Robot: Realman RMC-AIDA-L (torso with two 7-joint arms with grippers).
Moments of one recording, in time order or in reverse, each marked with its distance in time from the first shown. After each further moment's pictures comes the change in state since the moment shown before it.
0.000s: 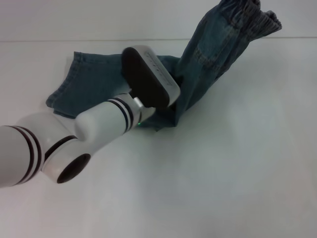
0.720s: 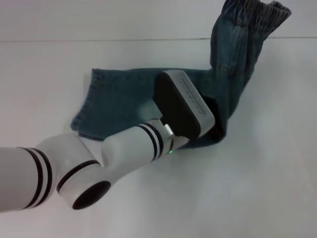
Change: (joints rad) left arm 0.062 0.000 -0.365 -0.184 0.451 -0.010 0.006; right arm 0.006 0.005 0.000 -0.010 0.001 -0.005 -0.007
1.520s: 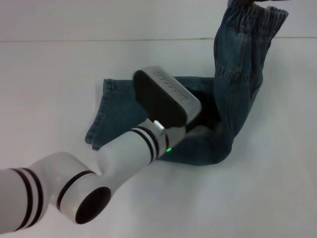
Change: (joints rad) left arm 0.132 0.001 -0.270 -0.076 0.090 0.006 0.005; right arm -0.022 0.000 -0.006 0.009 0.000 0.003 -0.020
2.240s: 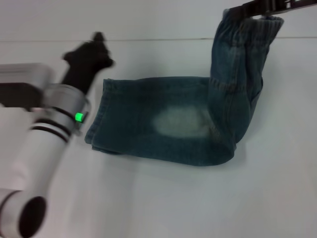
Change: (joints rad) left arm 0.298 0.055 -0.394 0.021 0.131 0.390 -0.295; right arm -0.002 0.016 -0.023 0.041 0.000 0.008 -0.055
